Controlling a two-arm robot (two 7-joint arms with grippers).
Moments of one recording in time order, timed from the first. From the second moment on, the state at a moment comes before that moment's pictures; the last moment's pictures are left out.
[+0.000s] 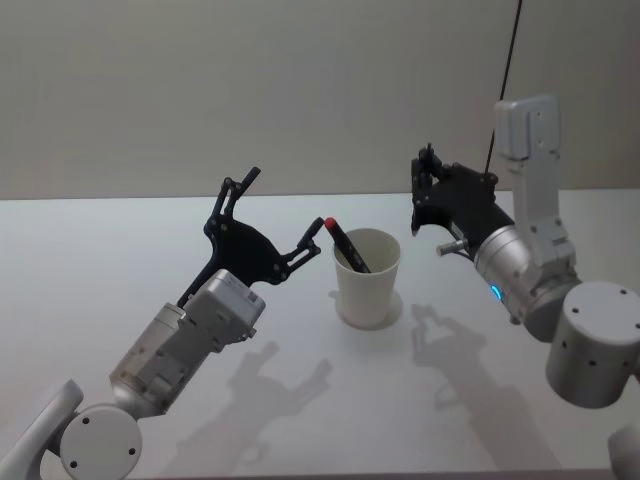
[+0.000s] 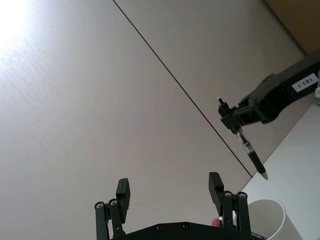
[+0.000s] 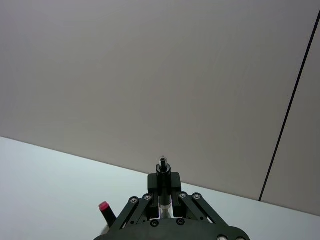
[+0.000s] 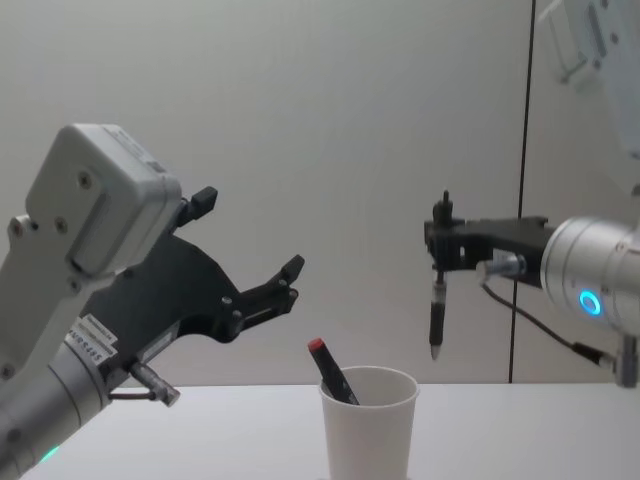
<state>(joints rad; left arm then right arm) -0.19 0.35 0.37 -1.41 0.22 -0.52 0.00 0.28 0.09 -0.34 -1.54 0.13 0.20 0.05</state>
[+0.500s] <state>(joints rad) -0.19 0.35 0.37 -1.41 0.22 -0.52 0.00 0.29 0.09 -0.34 -1.48 0.13 0.17 0.10</state>
